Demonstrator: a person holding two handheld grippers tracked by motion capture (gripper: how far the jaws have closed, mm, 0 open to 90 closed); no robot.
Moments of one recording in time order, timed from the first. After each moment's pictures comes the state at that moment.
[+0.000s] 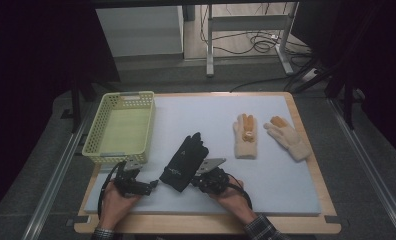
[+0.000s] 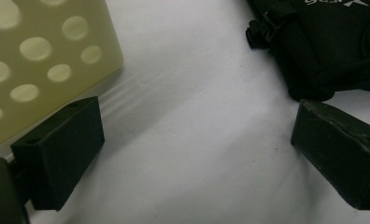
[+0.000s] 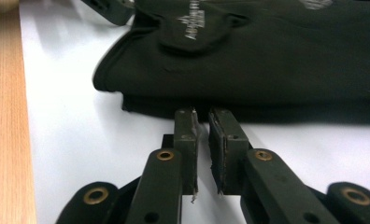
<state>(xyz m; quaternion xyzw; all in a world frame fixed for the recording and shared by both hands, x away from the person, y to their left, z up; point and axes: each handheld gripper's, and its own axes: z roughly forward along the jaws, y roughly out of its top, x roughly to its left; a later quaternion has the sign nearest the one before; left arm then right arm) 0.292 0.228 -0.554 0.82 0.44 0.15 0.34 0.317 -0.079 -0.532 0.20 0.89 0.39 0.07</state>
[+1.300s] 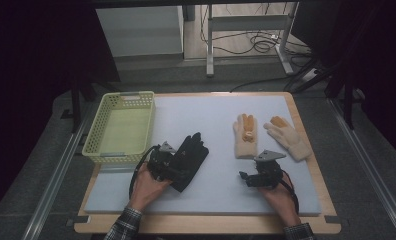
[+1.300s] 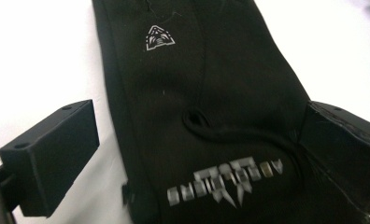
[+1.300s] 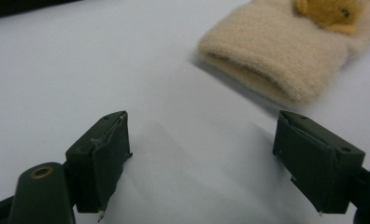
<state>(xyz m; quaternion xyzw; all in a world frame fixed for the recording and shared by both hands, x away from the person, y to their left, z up) 0.348 0.134 -0.528 0.84 0.41 0.07 0.34 0.342 -0.225 -0.533 0.37 0.84 0.35 0.18</state>
